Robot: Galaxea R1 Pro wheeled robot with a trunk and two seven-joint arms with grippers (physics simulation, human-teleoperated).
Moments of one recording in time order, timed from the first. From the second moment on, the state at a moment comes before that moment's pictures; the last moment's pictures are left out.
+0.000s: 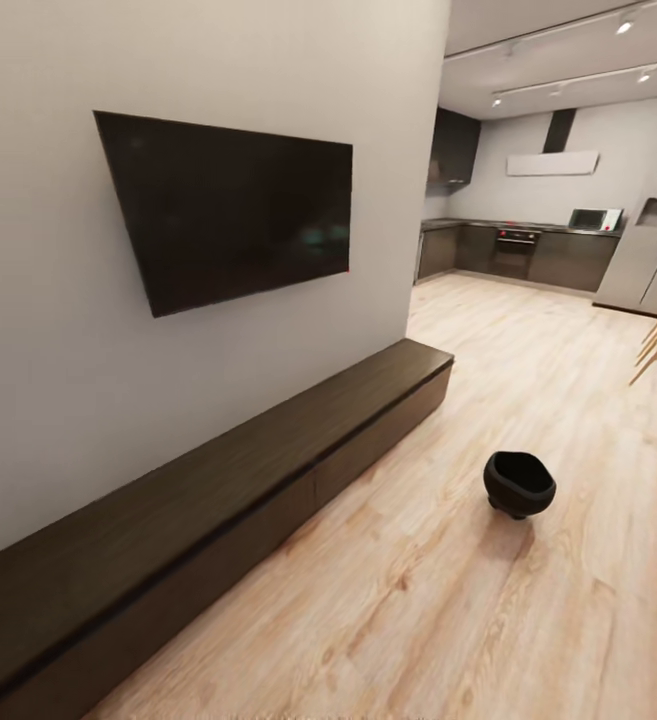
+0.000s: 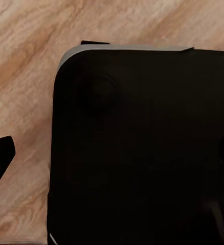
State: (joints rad) left arm 0.00 -0.01 0.01 -0.02 0.08 -0.31 -0.02; right arm 0.00 0.01 0.00 -0.02 0.01 -0.41 0.00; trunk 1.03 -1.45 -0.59
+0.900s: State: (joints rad) left arm 0.00 -0.01 0.01 -0.02 0.08 -0.32 -0.02; right arm 0.00 0.01 0.01 -0.02 0.01 -0.41 0.00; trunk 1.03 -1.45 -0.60
